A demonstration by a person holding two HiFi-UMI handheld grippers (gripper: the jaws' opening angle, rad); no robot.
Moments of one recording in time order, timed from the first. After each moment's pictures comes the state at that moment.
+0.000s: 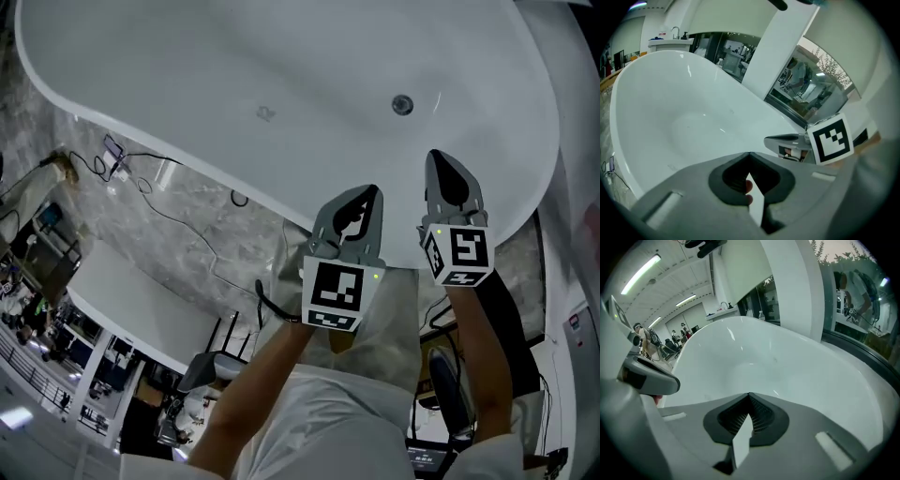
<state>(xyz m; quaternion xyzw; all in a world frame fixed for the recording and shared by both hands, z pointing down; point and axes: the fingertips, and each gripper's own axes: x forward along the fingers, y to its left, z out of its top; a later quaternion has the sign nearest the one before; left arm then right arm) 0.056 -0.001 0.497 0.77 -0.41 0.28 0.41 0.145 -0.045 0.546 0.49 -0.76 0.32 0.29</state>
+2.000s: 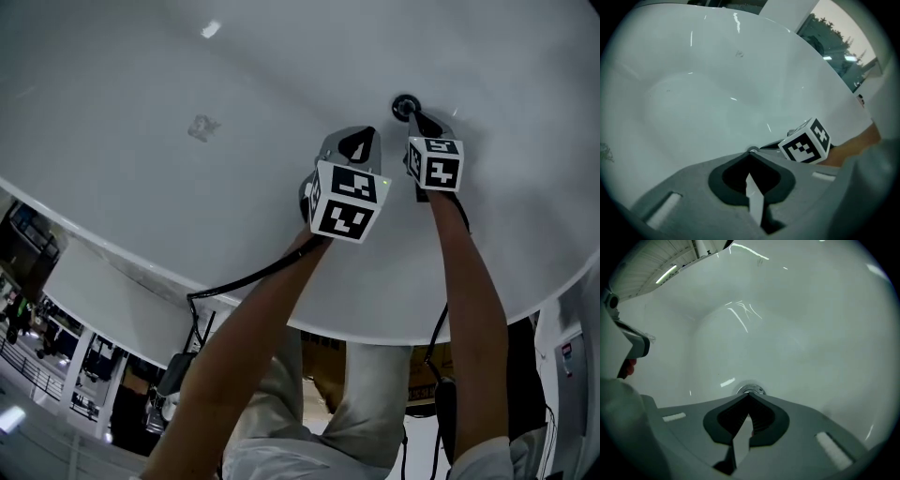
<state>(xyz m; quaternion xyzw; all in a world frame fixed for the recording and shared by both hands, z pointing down) 0.099 -0.025 0.805 0.74 -0.36 0.35 0.44 0.193 -0.026 0.926 0.43 -0.67 0.43 0.43</state>
